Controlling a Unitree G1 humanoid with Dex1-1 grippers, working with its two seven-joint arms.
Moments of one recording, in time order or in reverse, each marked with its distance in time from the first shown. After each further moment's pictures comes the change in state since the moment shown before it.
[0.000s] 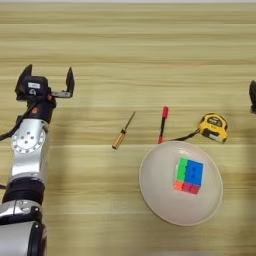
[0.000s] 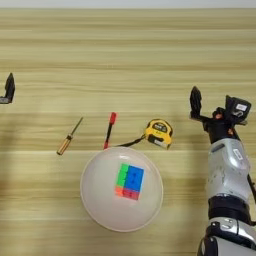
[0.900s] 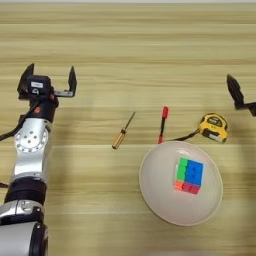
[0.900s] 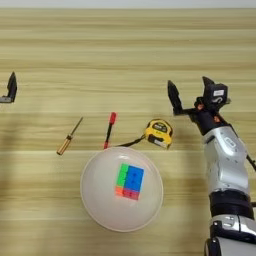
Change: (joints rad) left arm 0.001 -0.009 -0.013 -0.015 0.015 0.000 0.023; right arm -0.004 -0.074 0.167 -0.097 -0.095 0.012 0.162
